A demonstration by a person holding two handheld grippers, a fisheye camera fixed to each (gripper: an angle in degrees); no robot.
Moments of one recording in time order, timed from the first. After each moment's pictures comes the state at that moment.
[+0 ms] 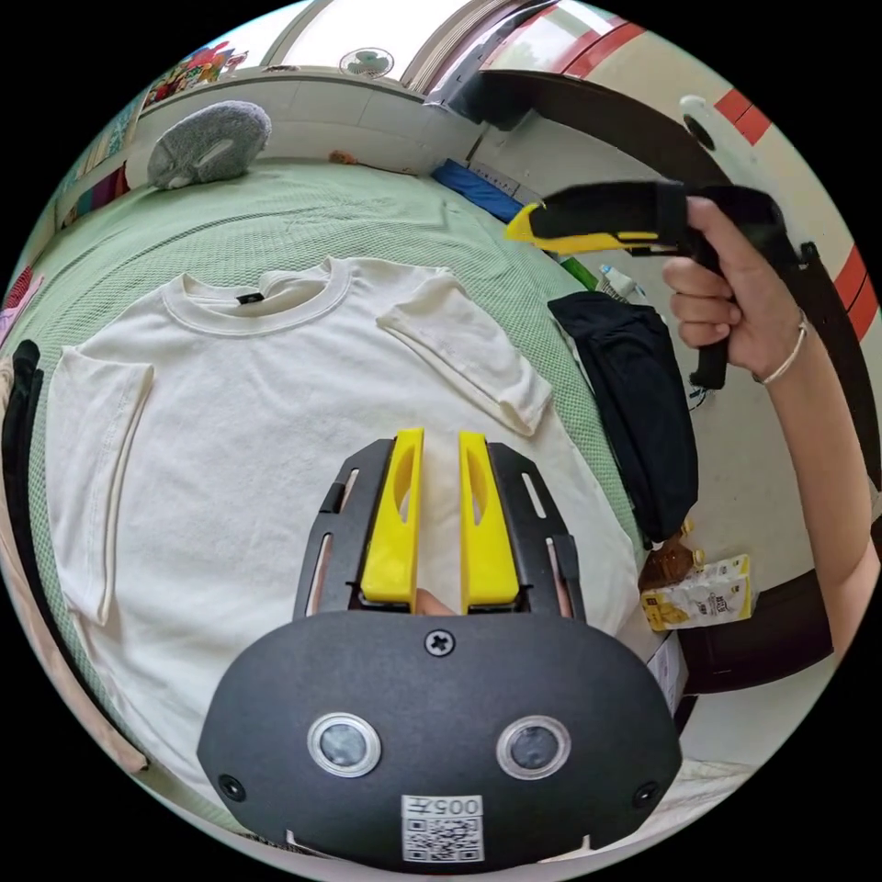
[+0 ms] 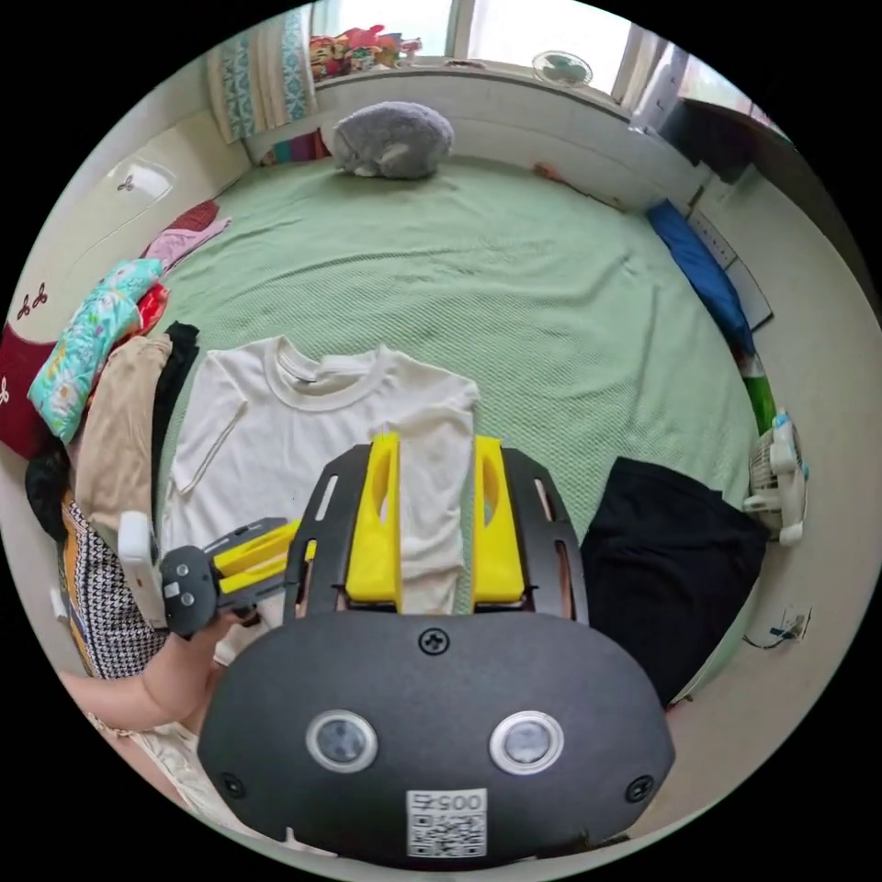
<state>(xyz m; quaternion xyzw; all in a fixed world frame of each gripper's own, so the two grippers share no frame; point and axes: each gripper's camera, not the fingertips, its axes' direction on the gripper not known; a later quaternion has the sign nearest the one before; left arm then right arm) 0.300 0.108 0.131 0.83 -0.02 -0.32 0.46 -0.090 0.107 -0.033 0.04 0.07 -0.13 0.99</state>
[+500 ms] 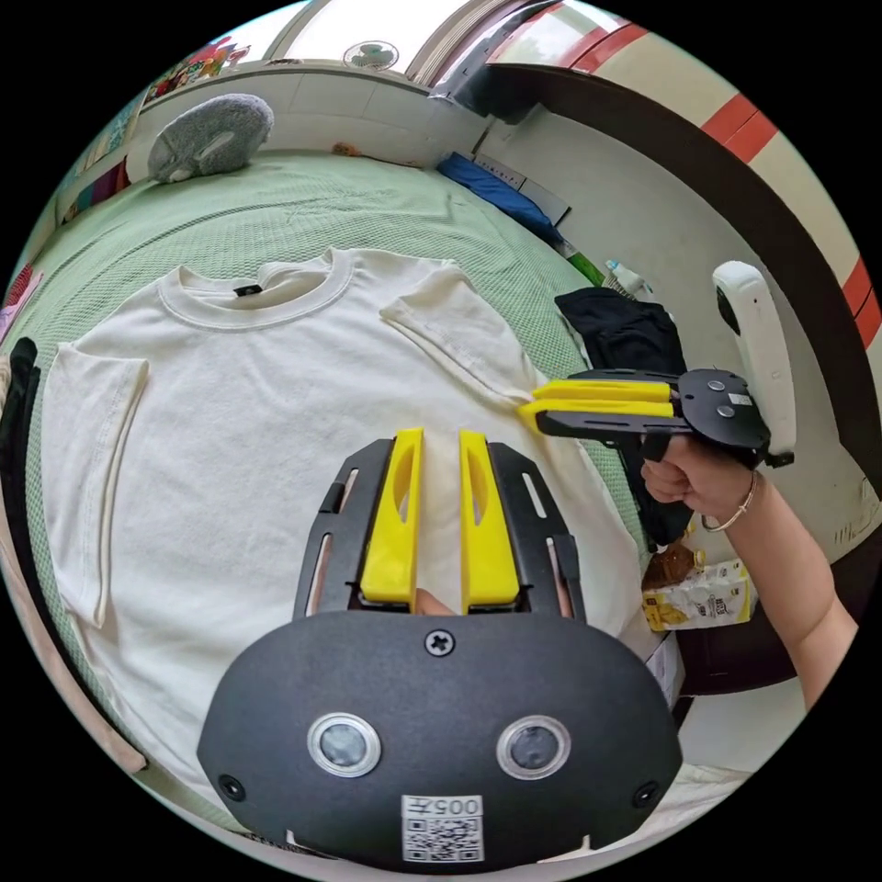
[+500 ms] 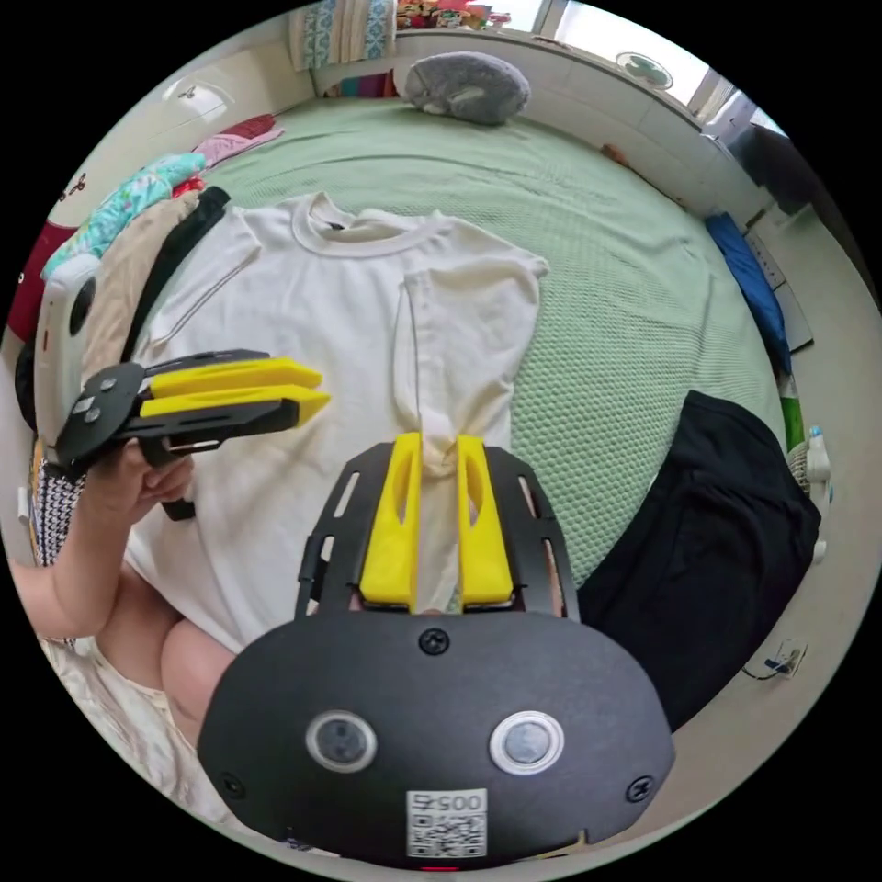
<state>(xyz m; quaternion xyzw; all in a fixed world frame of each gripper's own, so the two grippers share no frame) 0.282 0.108 0.137 0.83 -0.01 -0.33 0.46 -0.100 0.184 0.033 0.02 0.07 -0.22 0.97</state>
